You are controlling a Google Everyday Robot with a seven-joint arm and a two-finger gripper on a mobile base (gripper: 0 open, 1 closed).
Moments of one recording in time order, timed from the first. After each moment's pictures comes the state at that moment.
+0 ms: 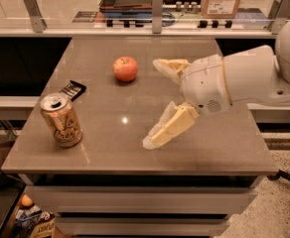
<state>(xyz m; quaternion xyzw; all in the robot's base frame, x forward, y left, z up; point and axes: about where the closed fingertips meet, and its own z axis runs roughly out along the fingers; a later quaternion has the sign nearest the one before) 0.449 -0.008 0.940 -0.60 0.61 0.25 0.45</state>
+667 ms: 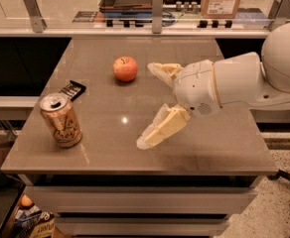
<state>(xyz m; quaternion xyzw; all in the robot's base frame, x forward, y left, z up) 0.456 0.000 0.926 -0.60 0.61 0.26 0.45</state>
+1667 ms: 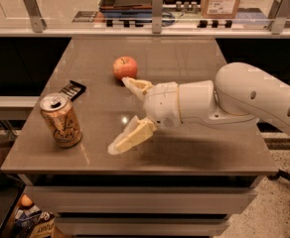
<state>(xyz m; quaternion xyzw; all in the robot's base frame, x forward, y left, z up) 0.476 0.062 0.880 -0.57 0.57 0.33 0.49</state>
